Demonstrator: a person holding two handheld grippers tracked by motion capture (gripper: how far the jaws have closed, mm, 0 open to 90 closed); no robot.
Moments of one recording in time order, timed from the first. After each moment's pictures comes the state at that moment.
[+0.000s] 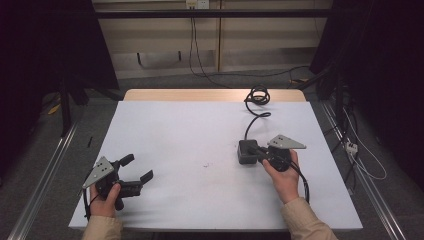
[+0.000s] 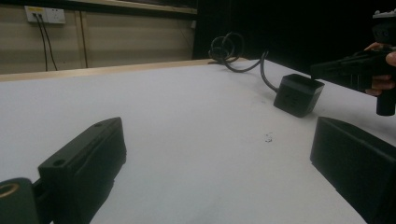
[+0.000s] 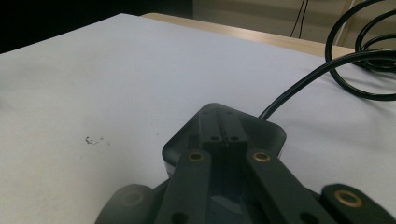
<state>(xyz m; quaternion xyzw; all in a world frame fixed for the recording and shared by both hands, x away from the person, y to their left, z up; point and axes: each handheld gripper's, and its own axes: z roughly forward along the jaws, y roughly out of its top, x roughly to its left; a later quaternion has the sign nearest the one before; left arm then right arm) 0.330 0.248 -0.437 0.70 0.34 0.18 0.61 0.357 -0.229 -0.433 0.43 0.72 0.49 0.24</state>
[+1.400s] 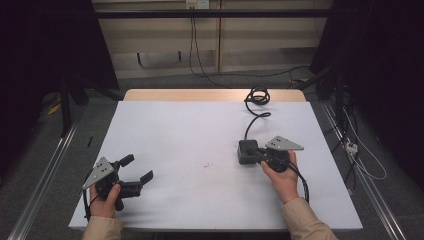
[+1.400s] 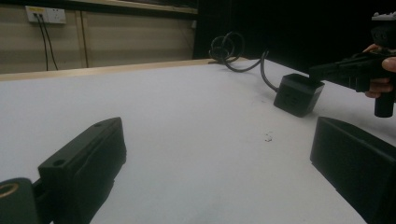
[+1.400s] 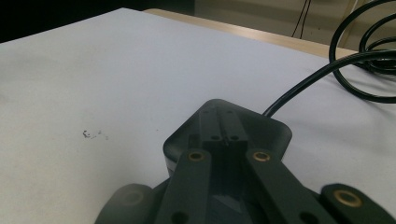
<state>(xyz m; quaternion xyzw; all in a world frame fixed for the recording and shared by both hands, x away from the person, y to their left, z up) 0.329 0.248 -0.437 0.70 0.34 0.18 0.60 0.356 -0.227 -0.437 0.42 0.73 0.49 0.24</state>
